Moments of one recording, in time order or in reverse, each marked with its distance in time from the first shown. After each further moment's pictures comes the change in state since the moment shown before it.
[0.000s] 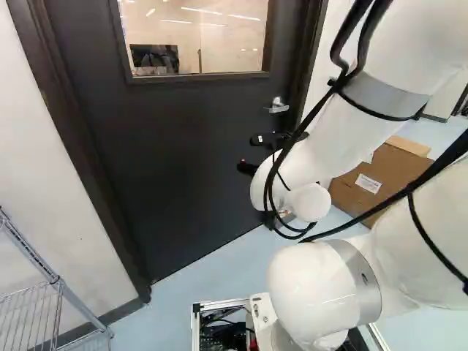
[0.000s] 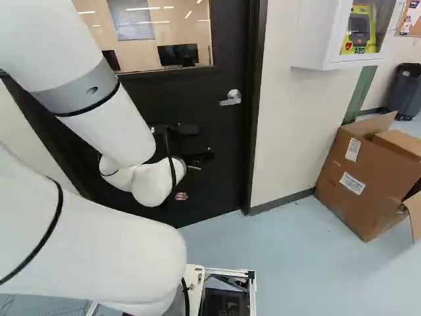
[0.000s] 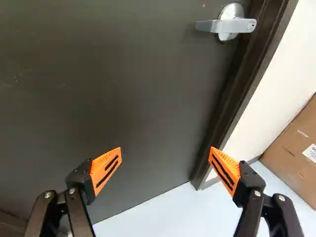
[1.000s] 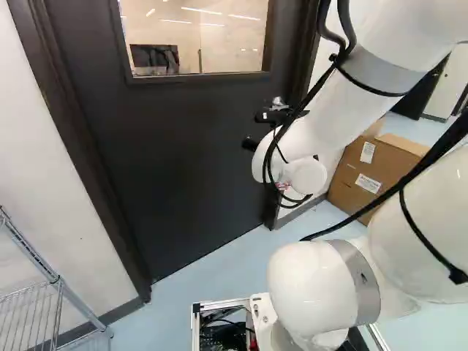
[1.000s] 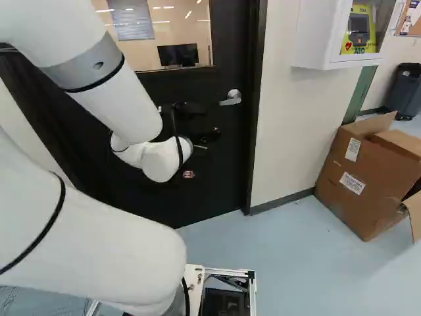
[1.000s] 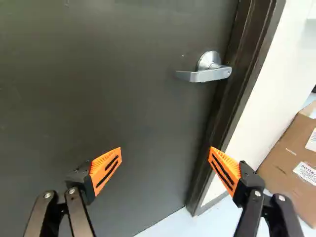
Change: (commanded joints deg) arm -3.7 -2.1 -8.8 0.0 0.0 0.0
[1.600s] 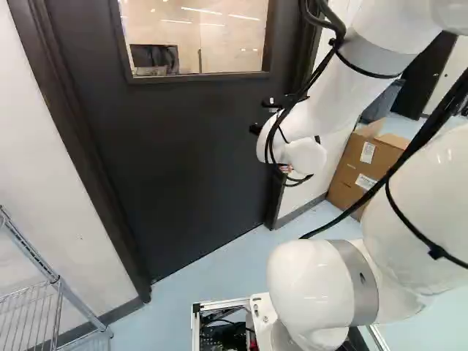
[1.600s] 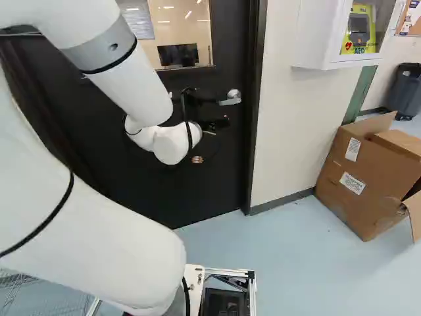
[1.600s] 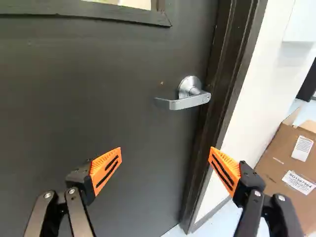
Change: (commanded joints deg) arm -4.0 -4.4 -7.9 0.0 0.0 0.0
